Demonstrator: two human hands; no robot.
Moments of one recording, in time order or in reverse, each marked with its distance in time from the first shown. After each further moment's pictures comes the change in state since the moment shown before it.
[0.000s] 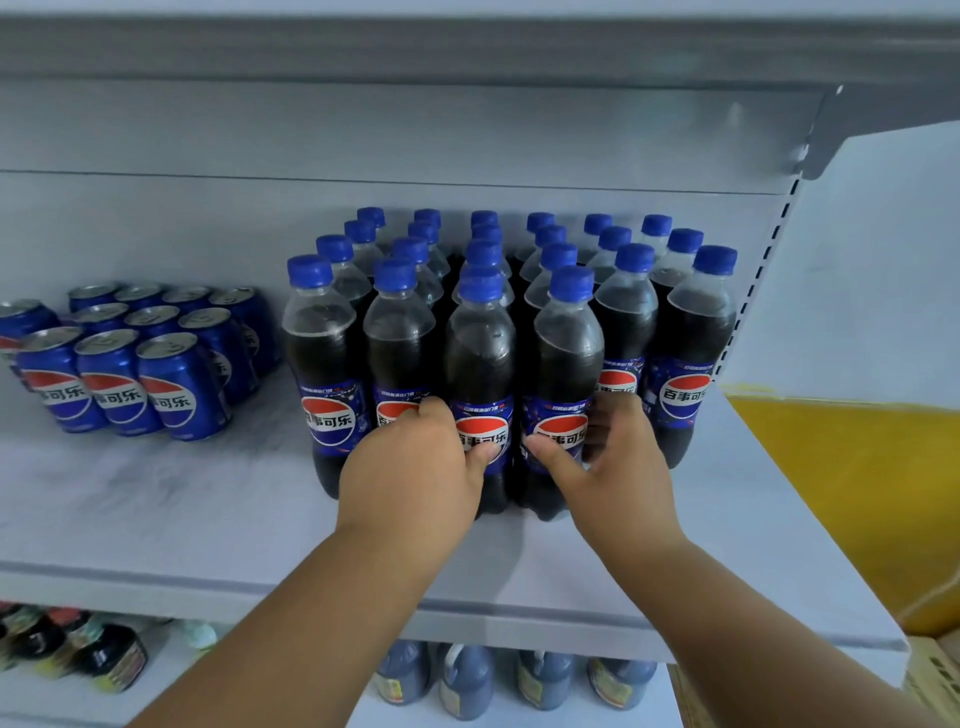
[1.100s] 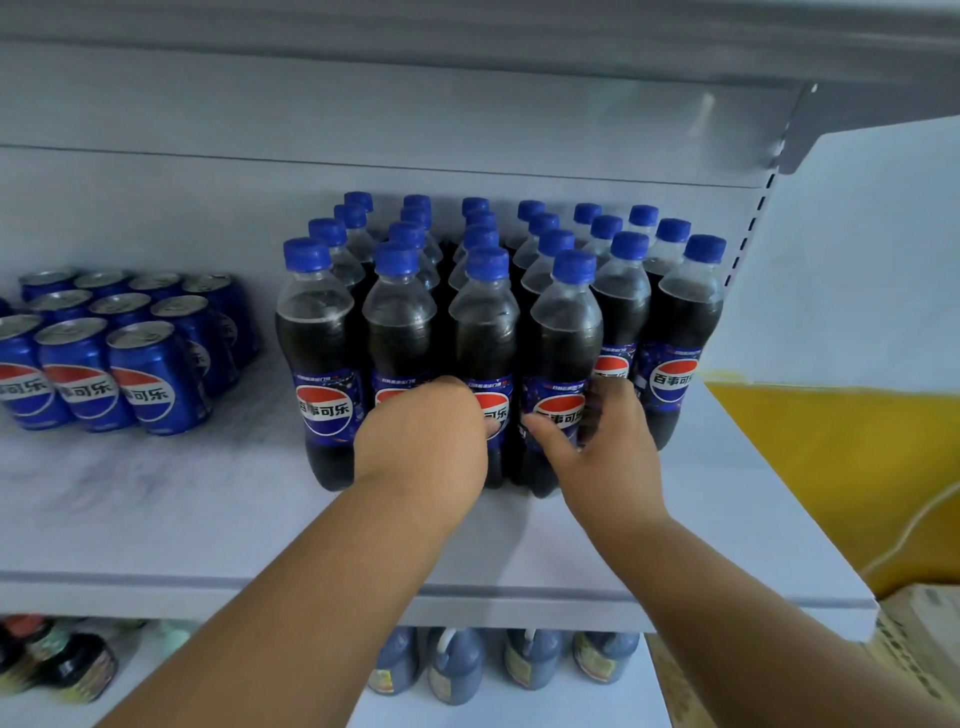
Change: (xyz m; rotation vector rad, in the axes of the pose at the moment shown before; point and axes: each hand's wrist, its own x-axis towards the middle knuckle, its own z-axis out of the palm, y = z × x) left_hand 0.023 0.000 0.005 -0.014 -0.135 0.047; right_hand -0.003 -0.006 0.009 -0.087 0.085 0.031
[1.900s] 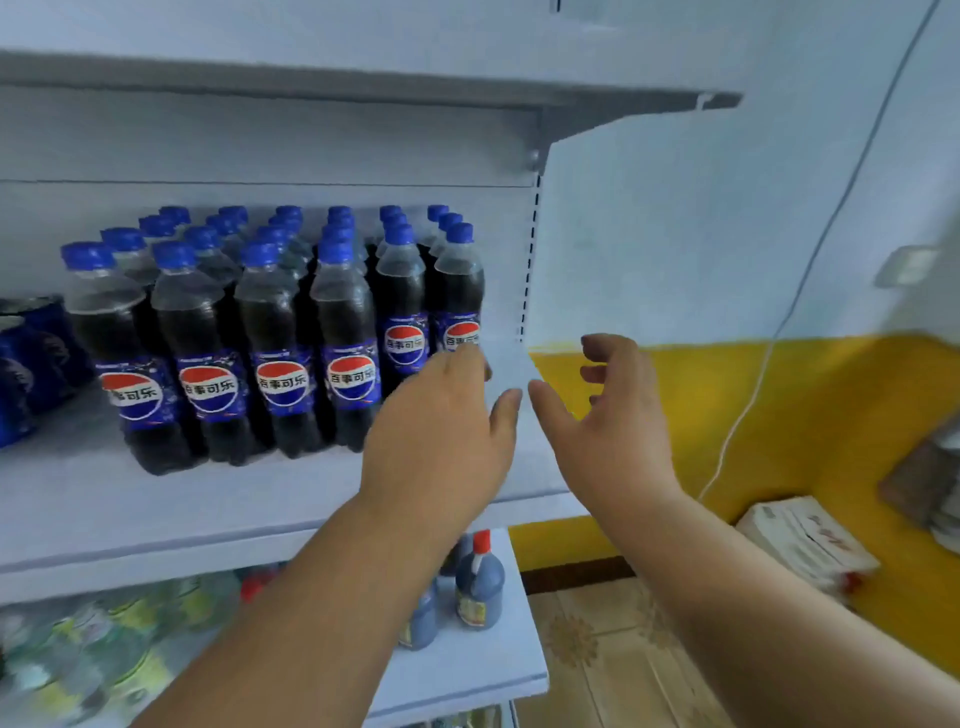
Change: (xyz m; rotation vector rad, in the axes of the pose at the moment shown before) left_hand -0.118 0.168 -0.019 -0.408 0.217 0.335; right_hand -0.063 0.016 -0.207 -0.133 0.213 -0.015
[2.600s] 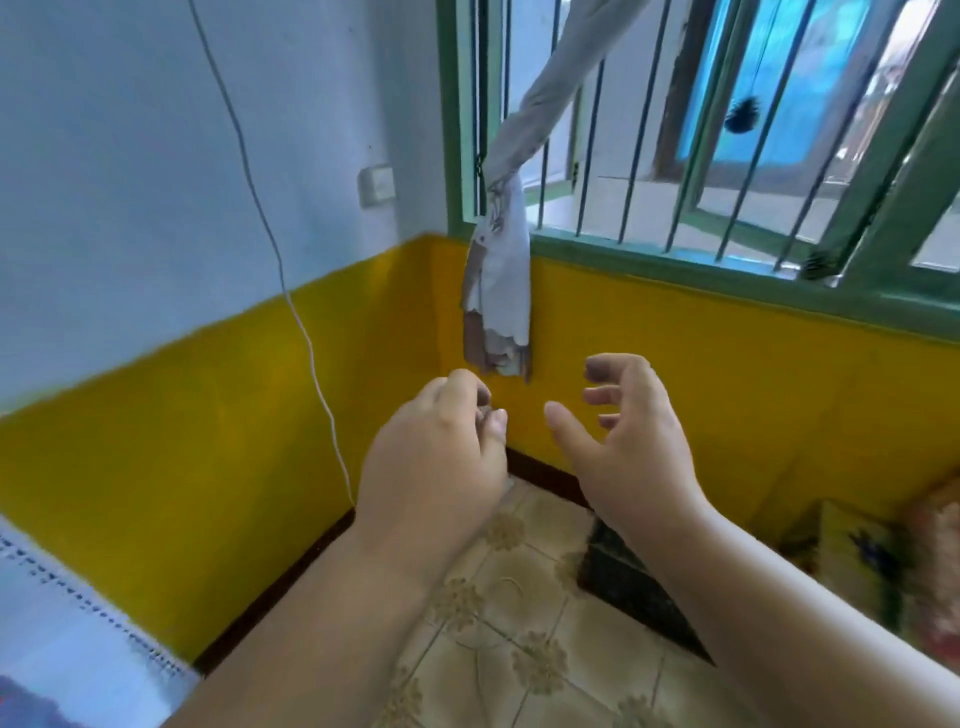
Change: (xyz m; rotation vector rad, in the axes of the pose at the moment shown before) left_hand -0.138 0.398 0.182 -0.397 -0.365 0.650; right_hand -0.142 0.207 -0.418 -0.339 0.510 0.505
